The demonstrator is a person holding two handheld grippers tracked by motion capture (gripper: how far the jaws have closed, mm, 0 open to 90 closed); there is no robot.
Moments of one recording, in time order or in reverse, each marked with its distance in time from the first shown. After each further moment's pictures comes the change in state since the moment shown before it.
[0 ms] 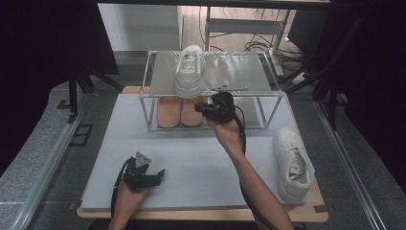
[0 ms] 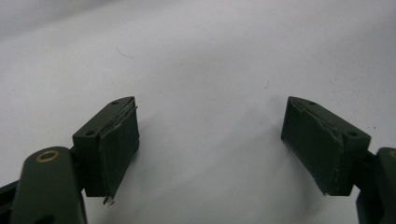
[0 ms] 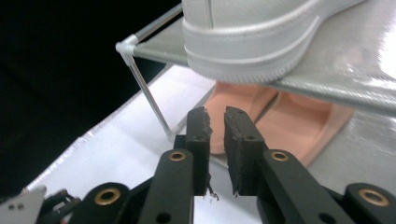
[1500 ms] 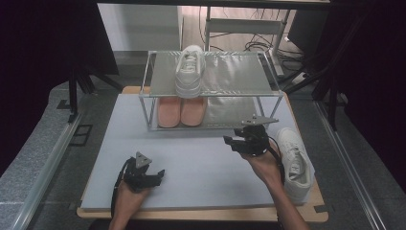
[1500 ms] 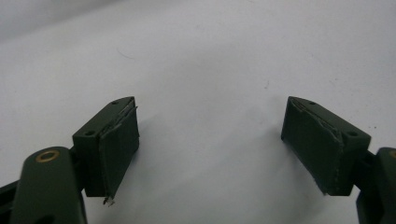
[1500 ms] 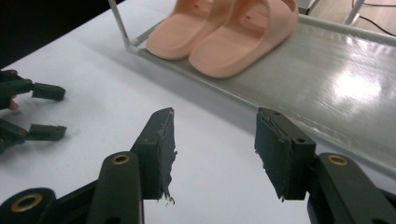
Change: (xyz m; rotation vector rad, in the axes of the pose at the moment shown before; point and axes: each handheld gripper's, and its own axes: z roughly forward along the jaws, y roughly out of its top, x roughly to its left) left arm -0.001 0.000 0.000 -0.006 0.008 -0.001; right arm -0.031 -0.078 -0.083 0.131 -0.126 -0.139
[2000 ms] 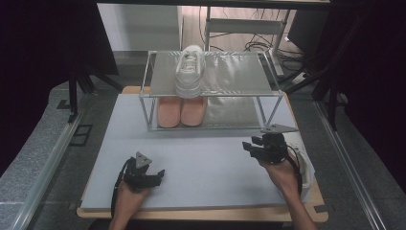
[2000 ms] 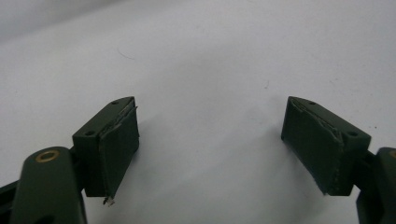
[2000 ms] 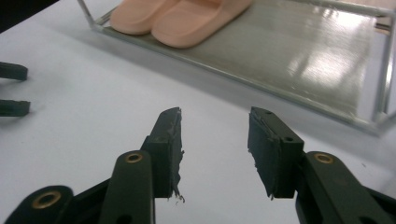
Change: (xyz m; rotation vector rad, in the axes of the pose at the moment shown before) left arm 0.000 0.000 0.000 0.003 0.003 0.008; right arm -0.030 -0.035 -0.028 0.026 -0.076 0.057
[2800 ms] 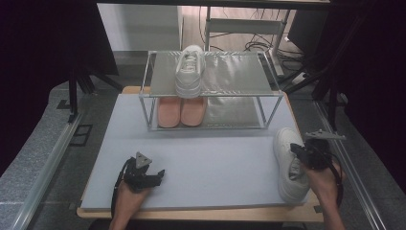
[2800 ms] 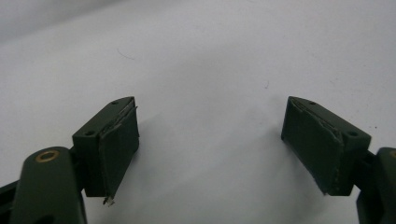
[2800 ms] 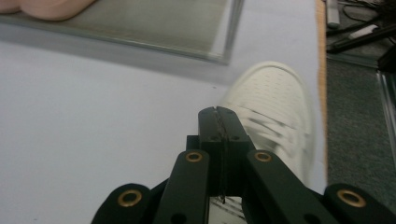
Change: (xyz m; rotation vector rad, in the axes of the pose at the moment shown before) left arm 0.000 0.000 0.000 0.006 0.000 0.003; right arm -0.079 -0.040 -0.062 0.054 -0.272 0.129
